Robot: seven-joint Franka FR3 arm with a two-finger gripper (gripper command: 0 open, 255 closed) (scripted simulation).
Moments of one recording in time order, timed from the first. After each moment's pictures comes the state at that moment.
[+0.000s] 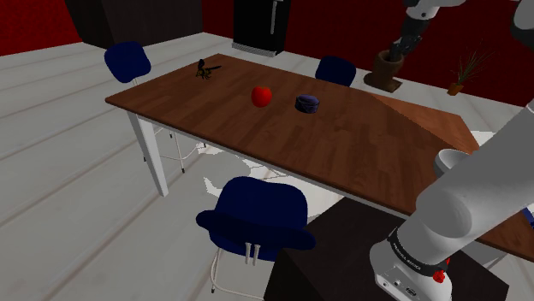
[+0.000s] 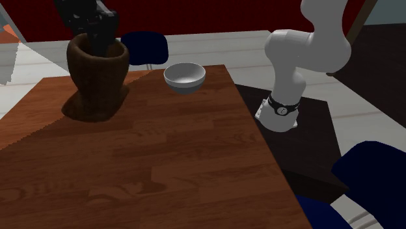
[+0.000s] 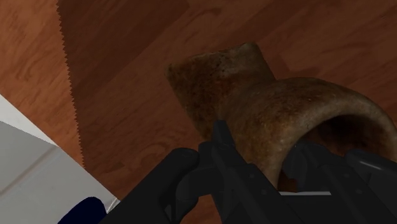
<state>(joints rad) -0.26 -0.04 -0.48 -1.77 -0.12 1.93 -0.52</state>
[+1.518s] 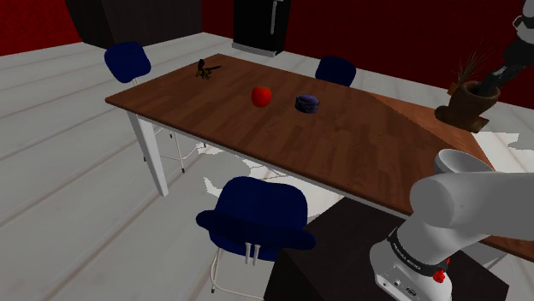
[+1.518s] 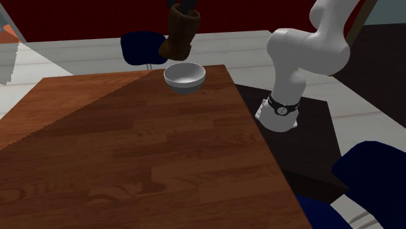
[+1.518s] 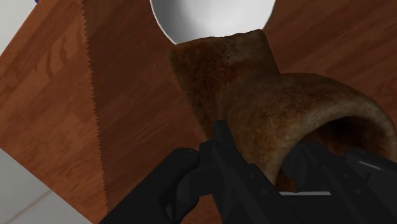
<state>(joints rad) -0.50 -0.77 -0.55 -2.30 -0.44 1.82 -0.70</state>
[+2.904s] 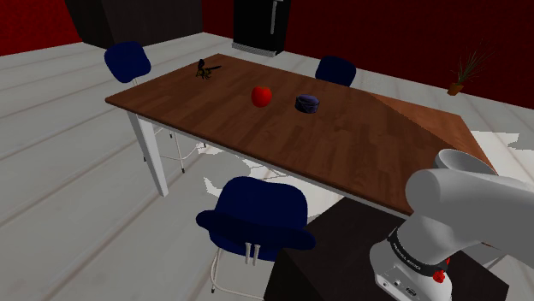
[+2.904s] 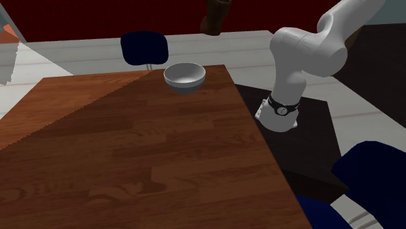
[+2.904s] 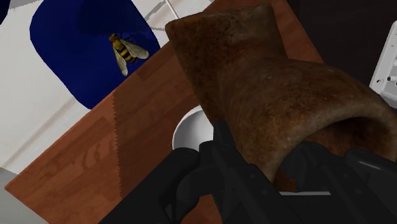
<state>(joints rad) -0.74 -1.09 -0.78 -2.25 -0.65 1.59 -1.14</state>
